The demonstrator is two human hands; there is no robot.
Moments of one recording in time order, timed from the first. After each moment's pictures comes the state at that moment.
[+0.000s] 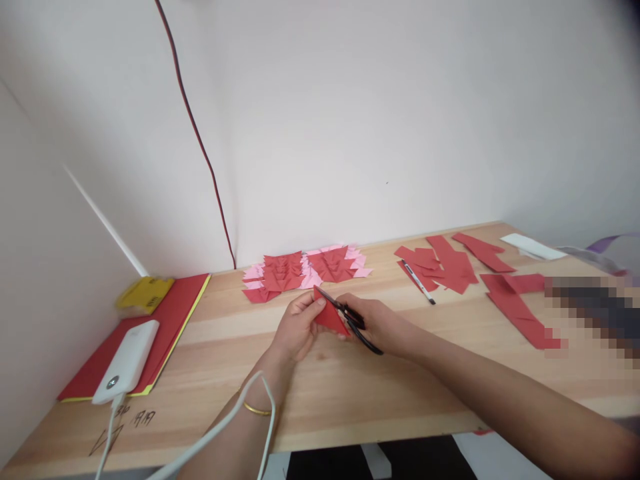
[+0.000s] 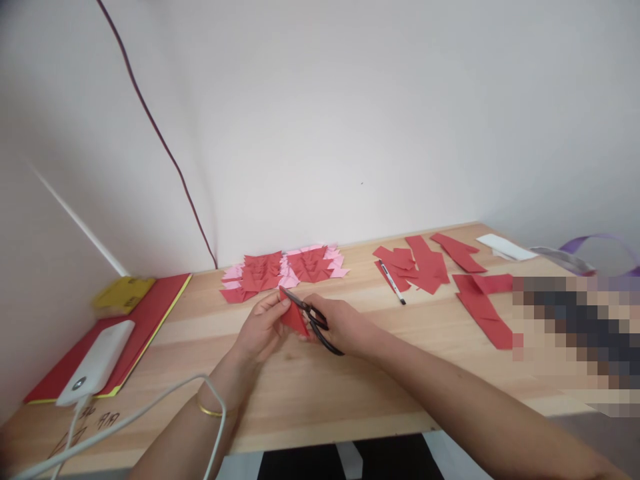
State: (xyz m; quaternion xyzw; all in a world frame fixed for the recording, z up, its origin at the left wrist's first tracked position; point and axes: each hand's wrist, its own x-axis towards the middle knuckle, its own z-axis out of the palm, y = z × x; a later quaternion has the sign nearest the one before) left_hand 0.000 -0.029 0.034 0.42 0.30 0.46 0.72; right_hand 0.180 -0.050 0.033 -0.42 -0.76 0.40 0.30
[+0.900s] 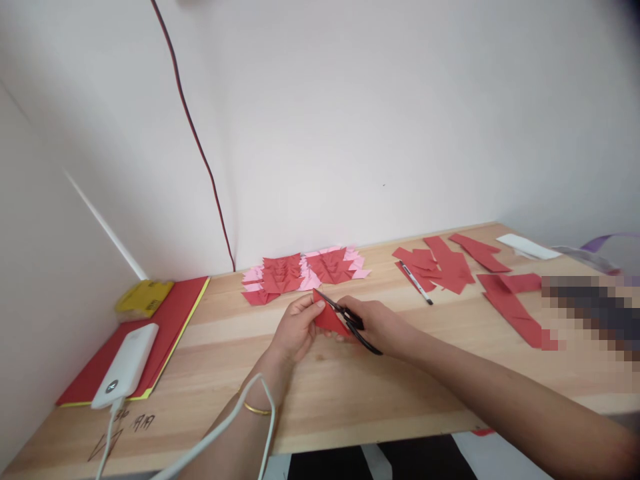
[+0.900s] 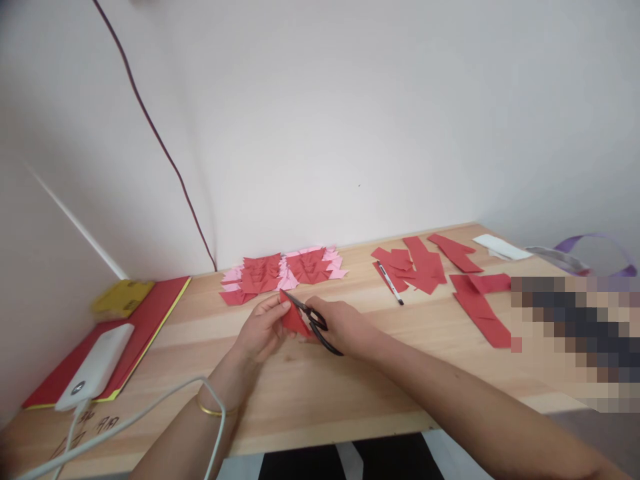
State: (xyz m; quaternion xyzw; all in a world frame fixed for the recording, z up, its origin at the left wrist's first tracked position) left_hand -0.001 -0.027 0.030 0.44 0.31 0.43 0.72; right_hand 0.182 -0.053 0.038 -0.49 -0.76 0.34 0.25
